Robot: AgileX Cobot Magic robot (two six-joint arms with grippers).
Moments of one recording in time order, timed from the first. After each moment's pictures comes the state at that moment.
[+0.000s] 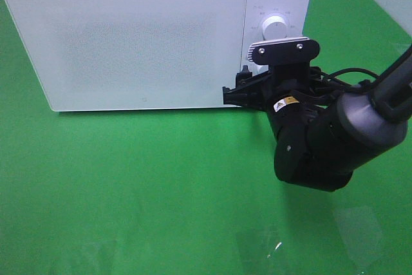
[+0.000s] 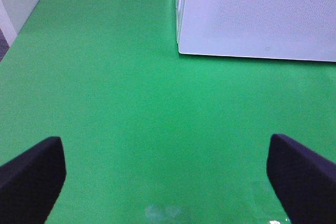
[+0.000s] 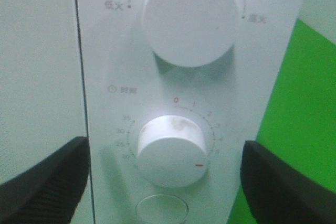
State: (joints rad) left arm 0.09 0.00 -0.52 -0.14 1.08 0.07; right arm 0.70 2.06 -0.75 0.76 -1.21 -0.36
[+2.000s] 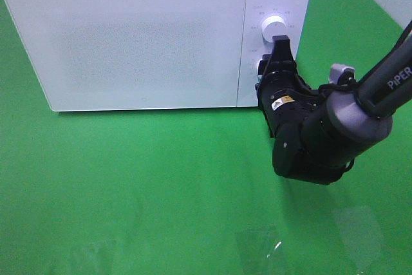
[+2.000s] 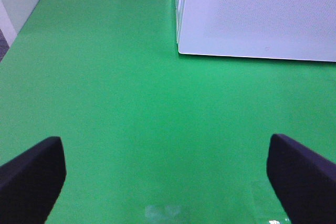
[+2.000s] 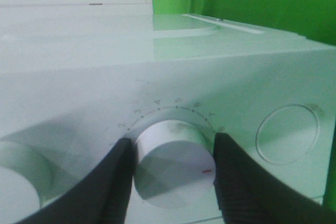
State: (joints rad) left arm 0.09 0.00 -0.52 -0.14 1.08 0.07; right arm 0.66 2.12 -0.80 0.70 -1.22 1.30
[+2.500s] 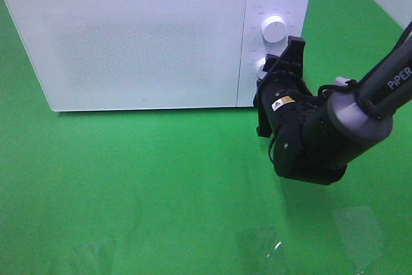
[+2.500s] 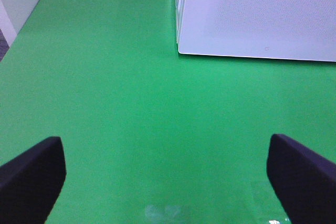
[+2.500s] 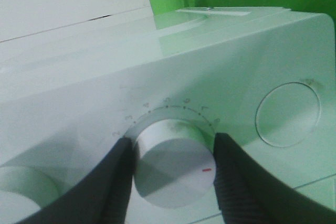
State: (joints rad) left arm 0.09 0.00 -0.52 -0.14 1.08 0.07; right arm 0.66 2.12 -0.80 0.69 -1.22 1.51
